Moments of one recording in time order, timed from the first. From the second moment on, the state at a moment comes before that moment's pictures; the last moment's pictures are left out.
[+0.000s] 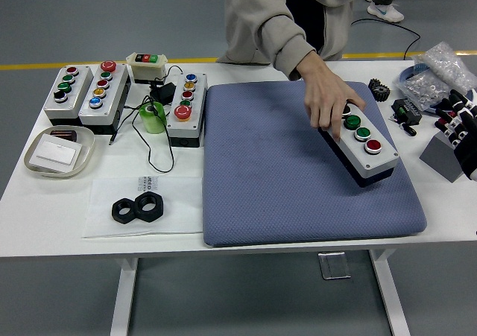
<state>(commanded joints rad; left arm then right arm) -0.14 0.16 -0.31 -0.21 -0.07 0.25 -0.07 0.26 -0.56 1.15 1.42 -0.40 -0.31 0.09</state>
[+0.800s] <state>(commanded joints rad) -0.14 0.15 -0.31 -0.21 -0.07 0.25 -0.07 0.26 -0.56 1.15 1.42 -0.39 -0.33 0.08</state>
